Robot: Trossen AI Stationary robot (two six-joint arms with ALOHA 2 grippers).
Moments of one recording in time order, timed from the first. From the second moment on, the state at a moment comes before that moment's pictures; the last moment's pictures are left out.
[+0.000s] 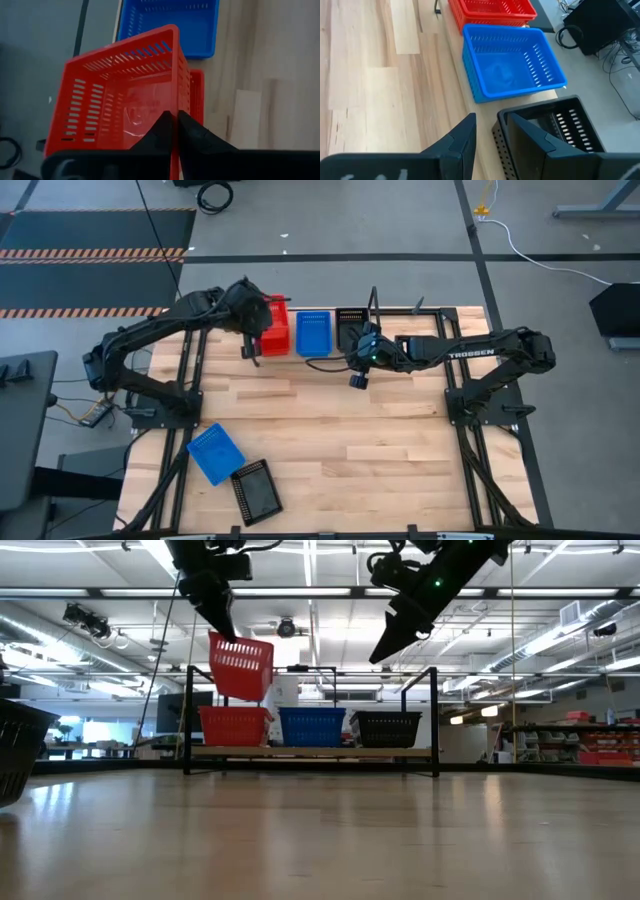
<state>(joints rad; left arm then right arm) 0.50 1.34 1.33 -0.96 -0.12 0.47 -0.11 1.42 1.05 -0.36 0.39 -0.13</state>
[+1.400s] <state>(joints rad) 0.44 1.33 1.06 -0.77 -0.08 0.32 -0.11 1.42 1.05 -0.35 0.39 -0.13</state>
